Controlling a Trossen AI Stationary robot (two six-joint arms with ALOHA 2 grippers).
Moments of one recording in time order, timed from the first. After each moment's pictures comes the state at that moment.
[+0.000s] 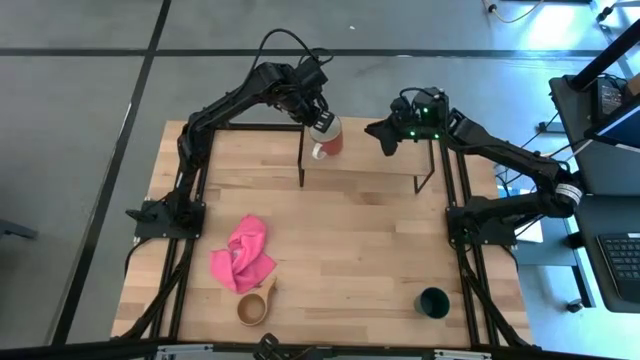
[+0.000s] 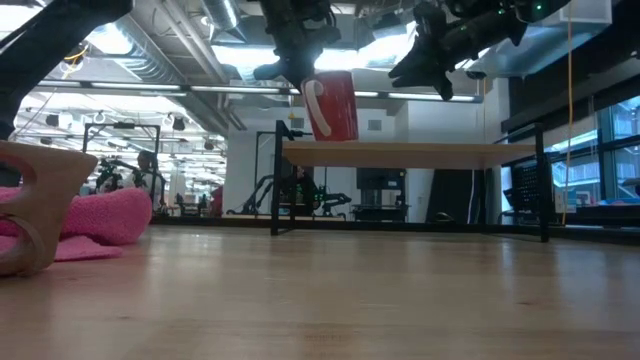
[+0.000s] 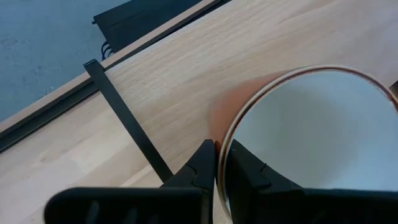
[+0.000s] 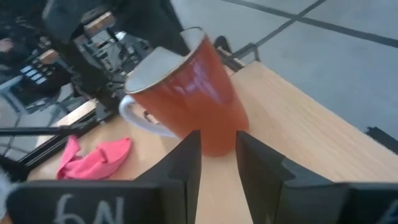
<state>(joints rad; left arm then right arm) 0.54 2.05 2.35 -1.38 0.02 -0.47 -0.66 1.21 1.01 -0.22 -0.33 0.29</state>
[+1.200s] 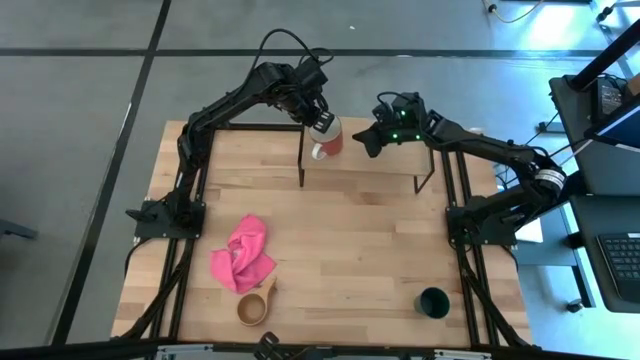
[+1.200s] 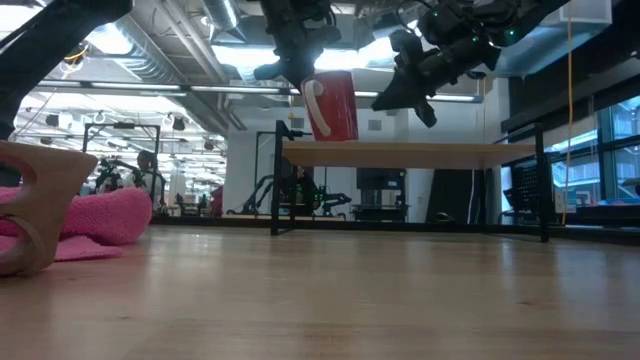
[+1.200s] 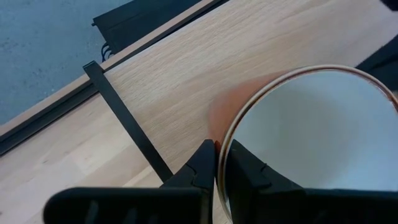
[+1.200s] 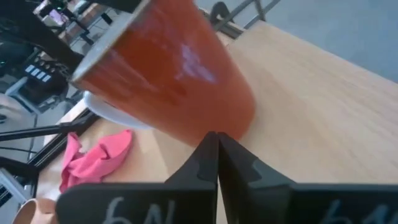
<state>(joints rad) 0.54 2.05 2.35 -1.38 0.02 -0.45 -0.62 1.39 1.01 -0.12 -0.38 0.39</state>
